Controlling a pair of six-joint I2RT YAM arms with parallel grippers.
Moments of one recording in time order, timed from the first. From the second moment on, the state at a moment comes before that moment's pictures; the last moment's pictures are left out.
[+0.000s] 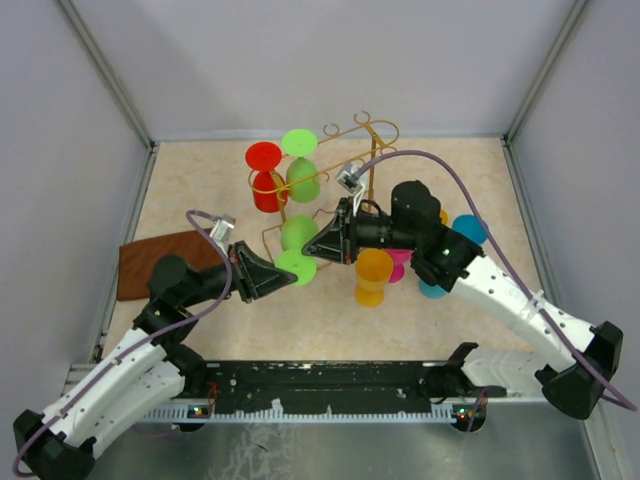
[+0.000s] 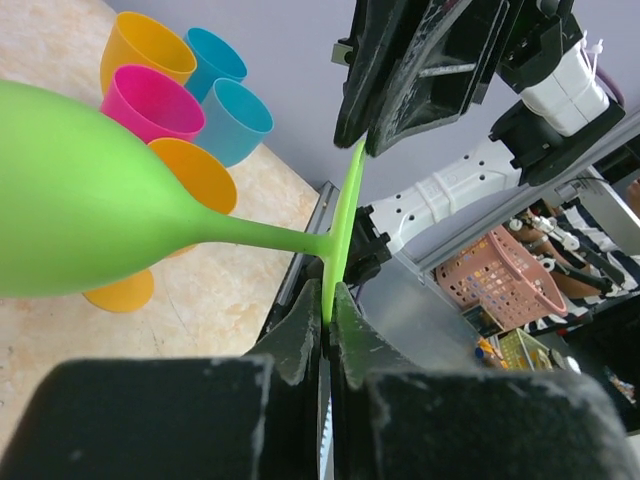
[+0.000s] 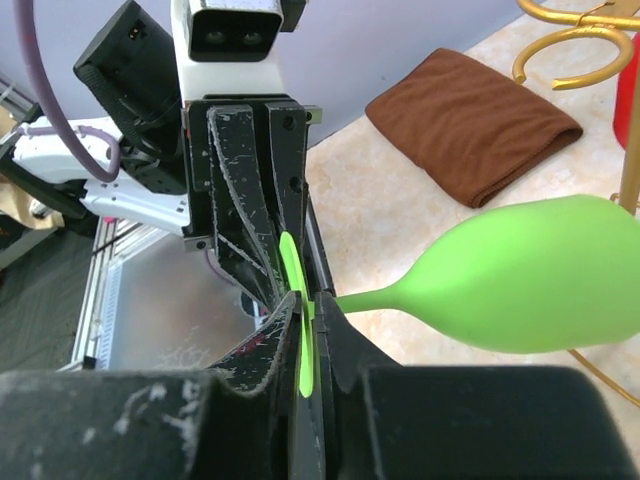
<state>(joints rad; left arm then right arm) -0.62 0.62 0.49 0.30 0.63 -0.80 0.79 1.12 1.10 -0.11 -0.61 0.44</state>
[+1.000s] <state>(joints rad) -0.62 0.38 0.26 0.56 1.07 -0.55 0.56 0.84 0.88 -0.14 -0.58 0.32</state>
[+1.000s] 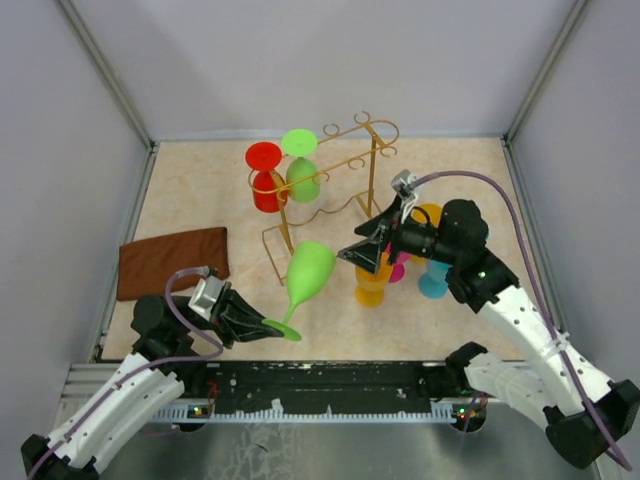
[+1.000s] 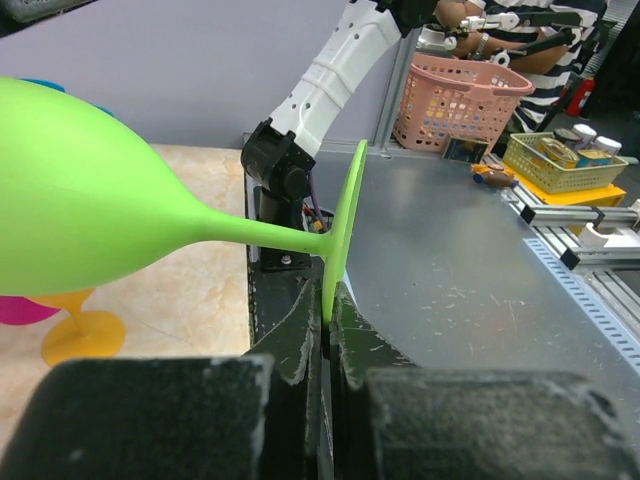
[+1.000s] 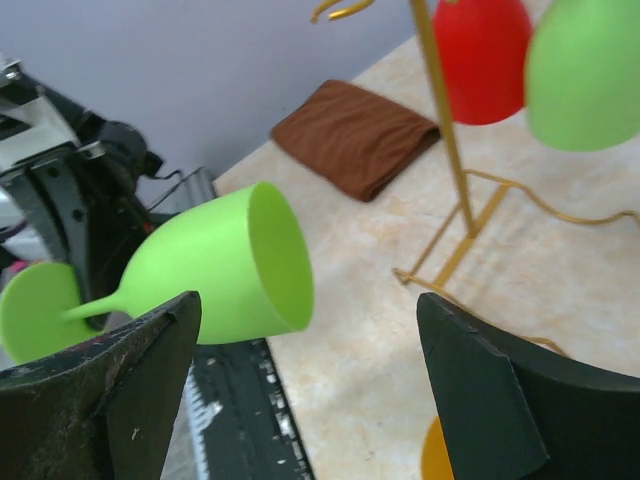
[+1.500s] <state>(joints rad) -0.62 0.38 0.26 0.57 1.07 -0.53 0.54 1.07 0.81 0.28 -1.00 0.67</state>
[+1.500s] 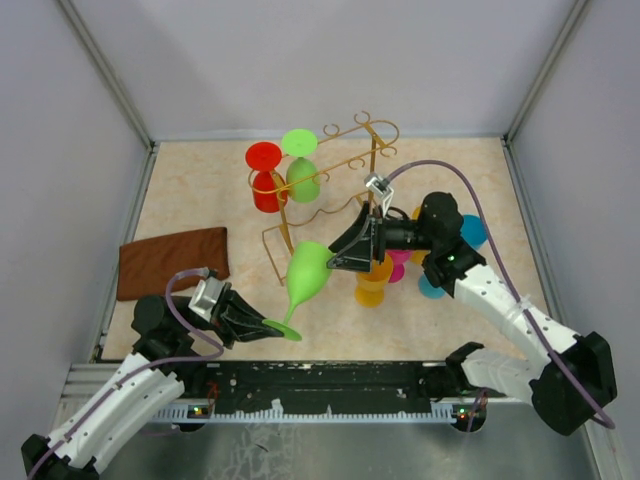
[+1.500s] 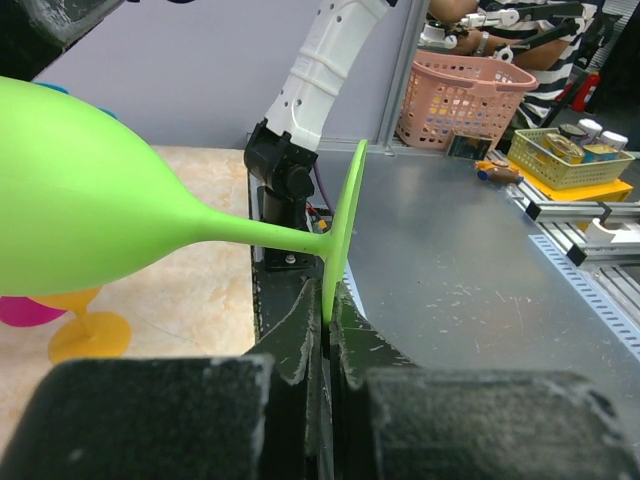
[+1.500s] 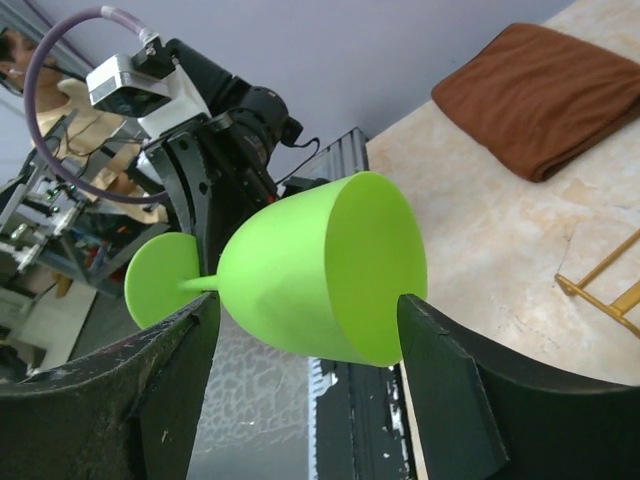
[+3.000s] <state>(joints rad) -0.62 0.38 0.29 0.45 1.13 -0.45 0.60 1.06 0.84 0.36 -1.14 0.74</state>
